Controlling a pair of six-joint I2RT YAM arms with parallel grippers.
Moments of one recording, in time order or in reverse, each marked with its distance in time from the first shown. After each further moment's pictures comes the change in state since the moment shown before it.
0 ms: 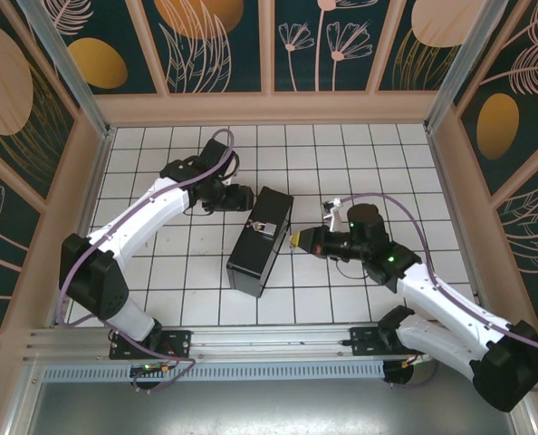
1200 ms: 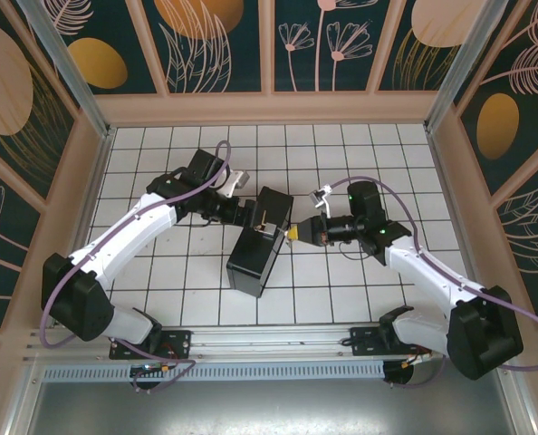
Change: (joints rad) left arm -0.001 -0.140 -0.157 0.100 0.340 0.141; right arm -0.150 0.252 0.106 0.045 -0.450 -0.222
